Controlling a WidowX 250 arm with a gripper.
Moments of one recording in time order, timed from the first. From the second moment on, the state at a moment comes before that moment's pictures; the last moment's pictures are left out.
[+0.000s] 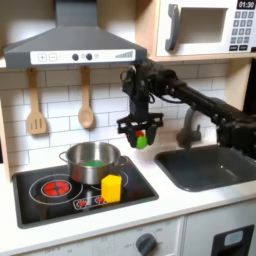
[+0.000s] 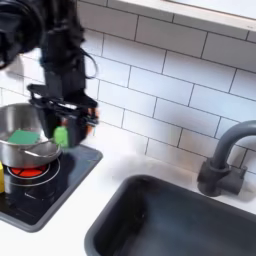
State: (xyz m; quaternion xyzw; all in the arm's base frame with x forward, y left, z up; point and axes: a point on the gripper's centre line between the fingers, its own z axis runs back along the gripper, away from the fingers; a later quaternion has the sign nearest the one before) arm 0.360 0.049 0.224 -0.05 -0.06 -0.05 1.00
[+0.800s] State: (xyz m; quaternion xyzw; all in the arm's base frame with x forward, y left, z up) arm 0.336 0.107 0.232 -0.07 -0.07 0.02 1.00
